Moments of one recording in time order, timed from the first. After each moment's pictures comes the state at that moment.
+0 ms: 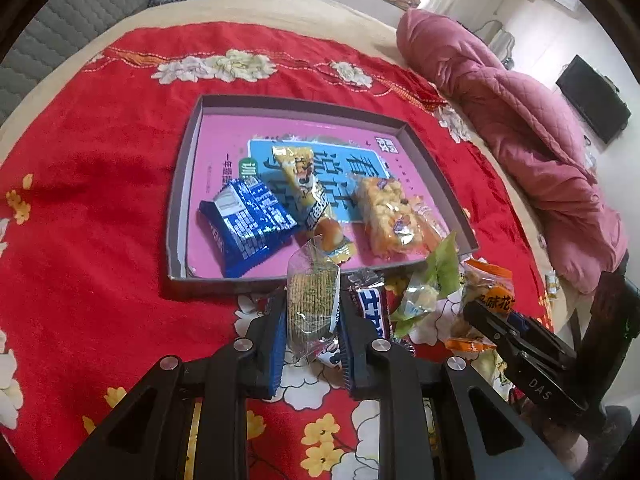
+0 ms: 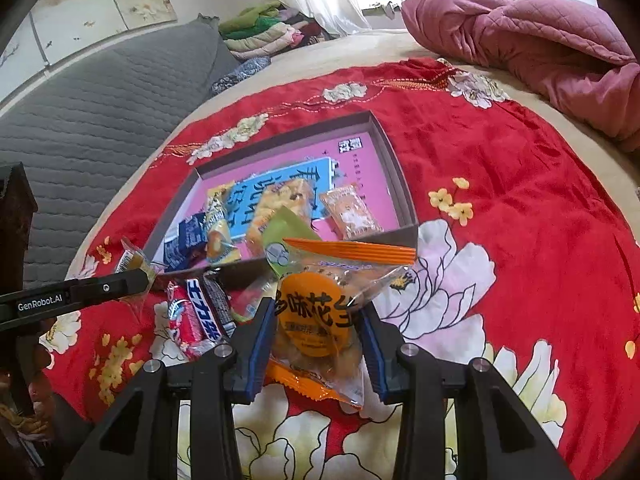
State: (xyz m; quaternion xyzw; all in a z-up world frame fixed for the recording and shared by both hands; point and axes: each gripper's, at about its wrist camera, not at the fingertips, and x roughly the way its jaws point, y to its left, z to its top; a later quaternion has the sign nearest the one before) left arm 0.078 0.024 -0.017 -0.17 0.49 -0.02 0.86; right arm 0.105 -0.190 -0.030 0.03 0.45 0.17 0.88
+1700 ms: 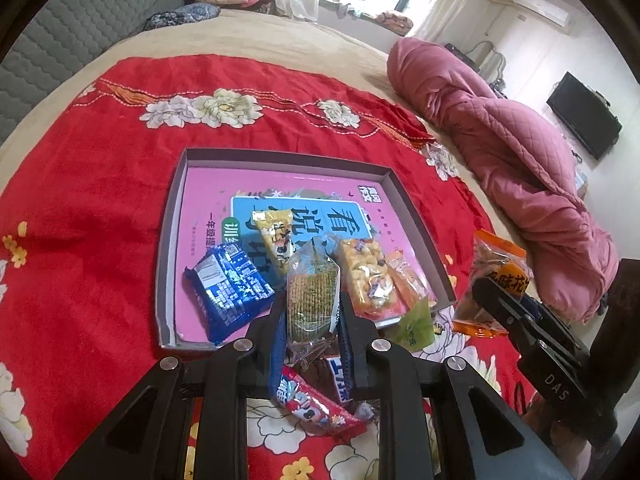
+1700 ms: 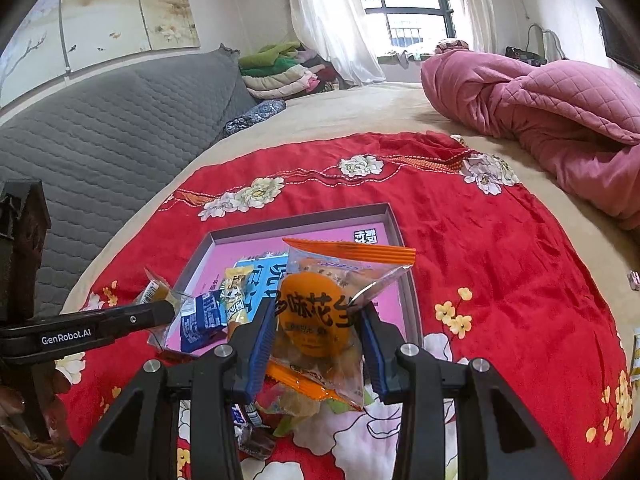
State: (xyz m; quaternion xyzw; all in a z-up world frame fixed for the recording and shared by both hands) left arm 0.107 0.024 0.015 -0.19 0.45 -0.03 0.88; right arm 0.138 -0.168 0.029 0.00 0.37 0.18 0.91
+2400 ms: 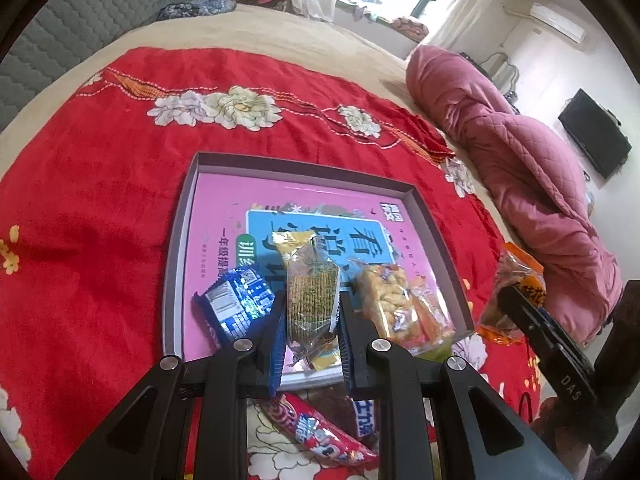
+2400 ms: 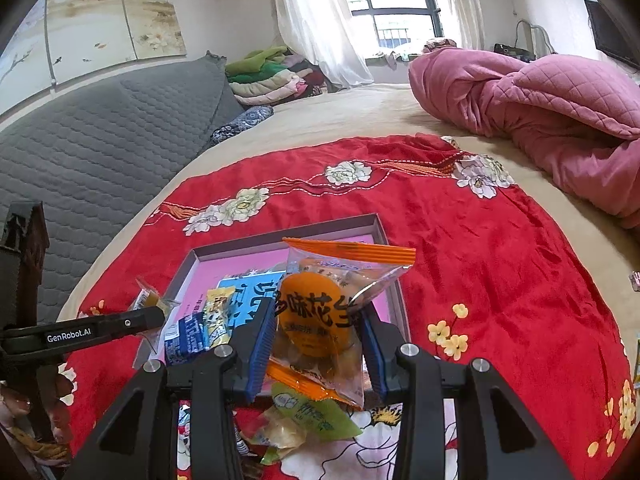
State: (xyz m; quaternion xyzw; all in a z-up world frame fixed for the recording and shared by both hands) left arm 0.136 0.046 -0.001 -0.21 0.45 -0.01 0.87; right arm 0.165 -0.173 0.025 0.02 0.37 0.16 0.92
